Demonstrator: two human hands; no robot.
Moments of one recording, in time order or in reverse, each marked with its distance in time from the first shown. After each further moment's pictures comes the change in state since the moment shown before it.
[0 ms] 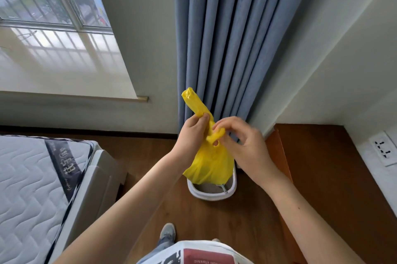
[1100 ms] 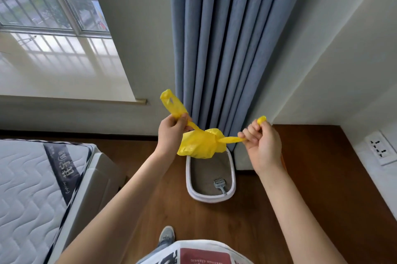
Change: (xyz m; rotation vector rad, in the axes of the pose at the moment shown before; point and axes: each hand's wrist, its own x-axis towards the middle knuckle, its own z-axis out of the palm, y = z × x) left_hand 0.023 -0.021 -0.030 0.137 0.269 0.163; right_hand 0.007 0.039 -0.017 0.896 0.546 0.449
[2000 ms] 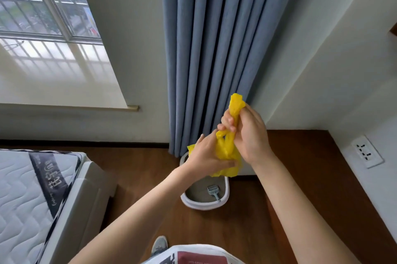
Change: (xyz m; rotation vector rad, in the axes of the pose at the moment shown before) left_hand -0.026 -0.009 0.062 0.588 -0.565 0.340; right_hand -0.006 -0.034 0.051 -0.142 -0.283 -0.024
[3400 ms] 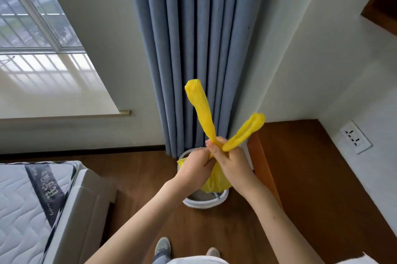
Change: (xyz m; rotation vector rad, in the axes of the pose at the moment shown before) left_hand -0.016 0.020 0.036 0.040 -0.014 0.037; right_hand -0.047 0.043 -0.079 -0.836 -0.037 -0.055
